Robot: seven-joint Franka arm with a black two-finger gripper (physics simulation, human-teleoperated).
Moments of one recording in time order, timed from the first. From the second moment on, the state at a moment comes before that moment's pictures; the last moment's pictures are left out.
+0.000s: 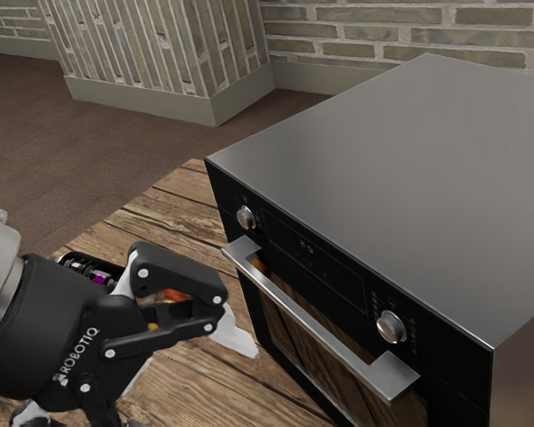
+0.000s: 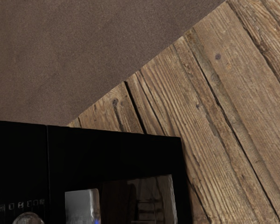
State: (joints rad) arm -0.21 -0.86 -0.29 -2.17 -0.37 1.98 1.62
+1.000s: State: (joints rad) arm -0.20 -0.72 -0.09 -2.24 -0.31 2.14 2.02
